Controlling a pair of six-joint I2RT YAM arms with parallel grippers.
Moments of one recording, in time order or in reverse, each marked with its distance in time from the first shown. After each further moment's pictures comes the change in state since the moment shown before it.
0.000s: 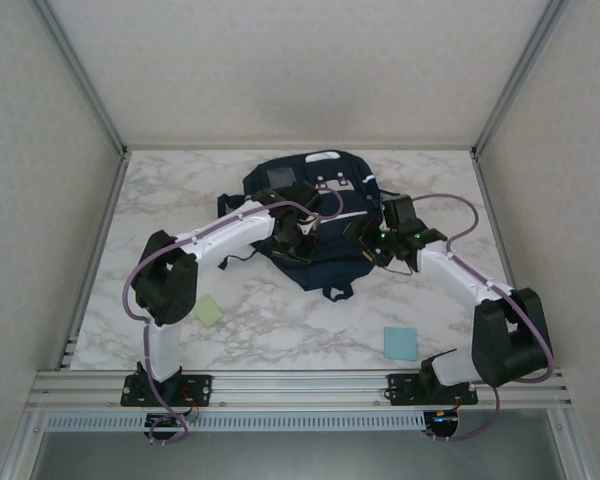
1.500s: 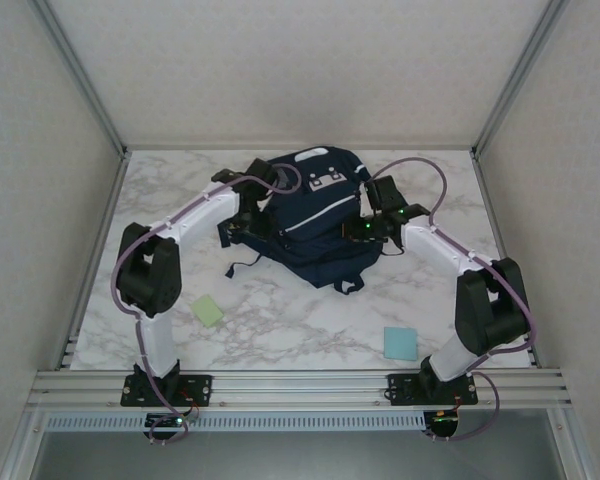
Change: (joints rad) left arm 0.263 -0.024 -0.017 -0.046 -0.328 0.259; right arm 0.036 0.200 0.273 -0.169 0.078 -0.641
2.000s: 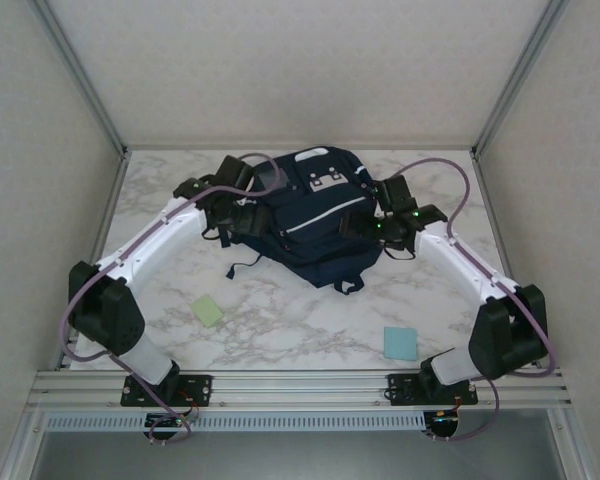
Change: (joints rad) left arm 0.005 -0.330 -0.209 0.127 -0.008 -0.075; right arm 0.002 -0.173 -0.018 -0.176 0.148 0.191
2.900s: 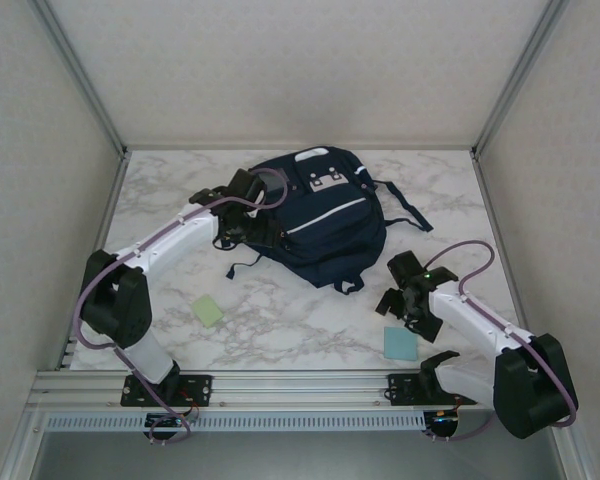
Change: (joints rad) left arm -0.026 0.068 -0.068 0.091 0.143 -0.081; right arm 0.012 -0.286 -0.532 -0.249 0.114 0.394
